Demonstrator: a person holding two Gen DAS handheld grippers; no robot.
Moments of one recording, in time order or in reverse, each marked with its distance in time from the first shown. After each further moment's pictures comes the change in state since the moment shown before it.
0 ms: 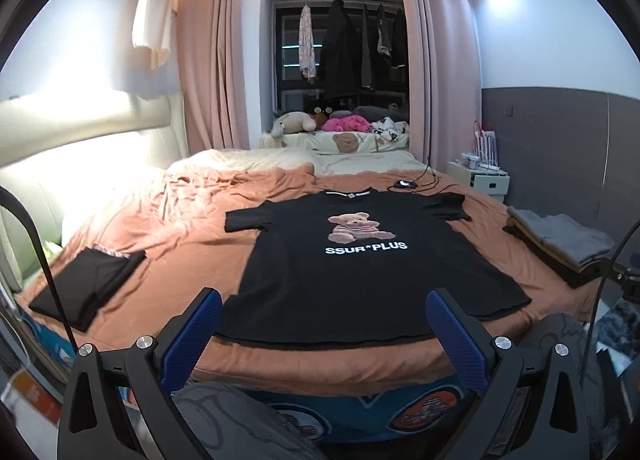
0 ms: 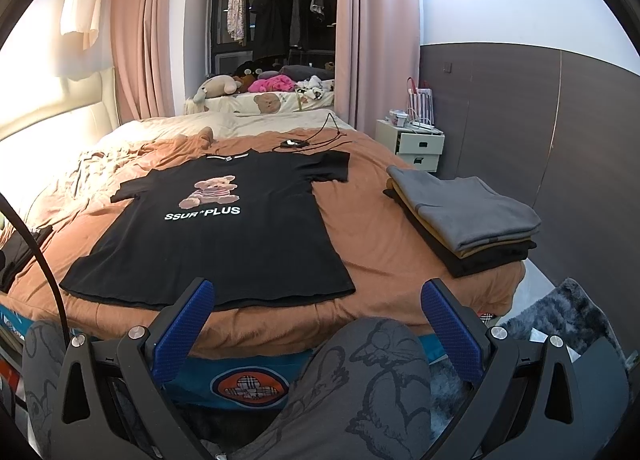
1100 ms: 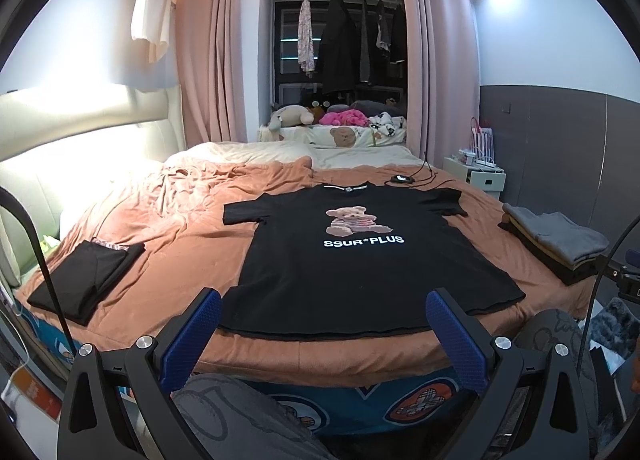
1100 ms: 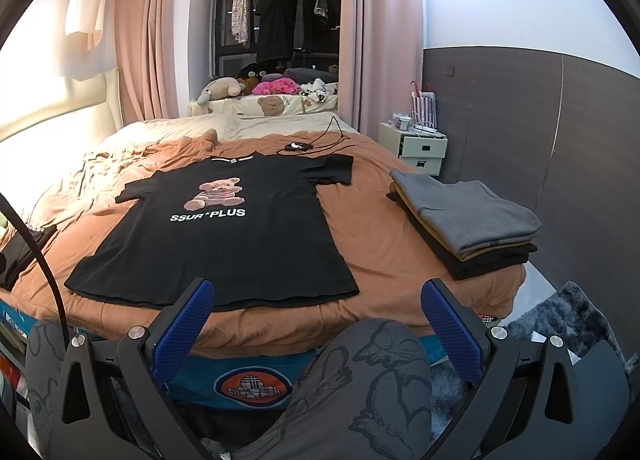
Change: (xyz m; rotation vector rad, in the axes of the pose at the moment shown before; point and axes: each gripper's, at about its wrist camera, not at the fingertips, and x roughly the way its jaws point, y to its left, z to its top) left arm -0.005 0.008 -0.001 -0.016 0.024 -0.019; right arm -0.006 0.002 -0.001 -0.008 -0.010 0.006
